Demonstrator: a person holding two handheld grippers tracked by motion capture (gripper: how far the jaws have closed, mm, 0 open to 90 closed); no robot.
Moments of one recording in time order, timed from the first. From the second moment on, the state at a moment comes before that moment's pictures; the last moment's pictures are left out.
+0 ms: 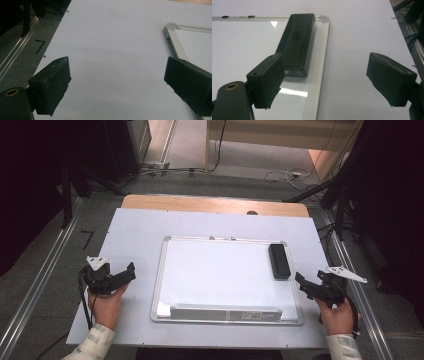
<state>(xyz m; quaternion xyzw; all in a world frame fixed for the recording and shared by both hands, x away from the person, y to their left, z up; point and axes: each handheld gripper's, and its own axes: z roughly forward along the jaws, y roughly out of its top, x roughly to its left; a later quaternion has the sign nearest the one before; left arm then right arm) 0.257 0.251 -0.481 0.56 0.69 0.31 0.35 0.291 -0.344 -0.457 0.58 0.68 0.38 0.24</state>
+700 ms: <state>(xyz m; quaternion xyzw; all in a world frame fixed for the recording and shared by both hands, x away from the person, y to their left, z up) 0.257 0.252 -0.481 0.56 0.69 0.31 0.35 0.273 -0.367 -0.459 0.59 0.66 0.39 0.26</state>
